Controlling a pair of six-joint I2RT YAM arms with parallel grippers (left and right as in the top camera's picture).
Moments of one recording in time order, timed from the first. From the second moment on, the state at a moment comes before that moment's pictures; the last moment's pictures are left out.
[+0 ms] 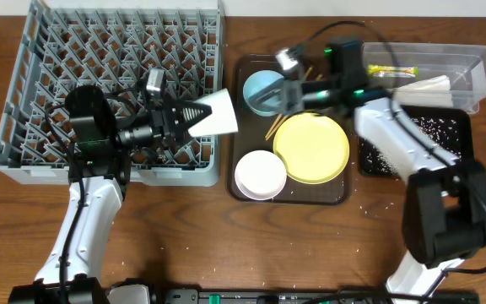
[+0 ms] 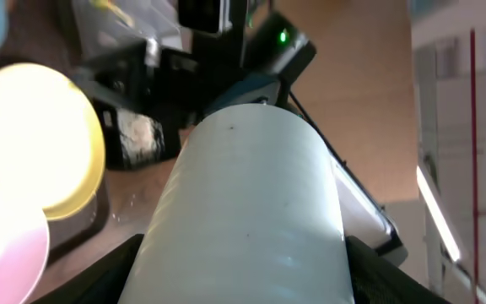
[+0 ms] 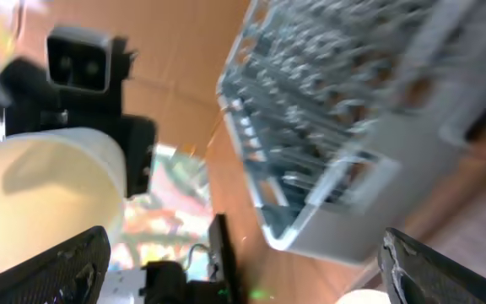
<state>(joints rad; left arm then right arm) 0.10 1.35 0.80 0.33 1.40 -1.17 0.25 1.90 1.35 -0.18 -1.24 0.48</state>
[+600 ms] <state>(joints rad) 0.10 1.35 0.91 -0.29 0.95 -0.96 0.21 1.59 1.35 -0.74 -0.64 0.17</state>
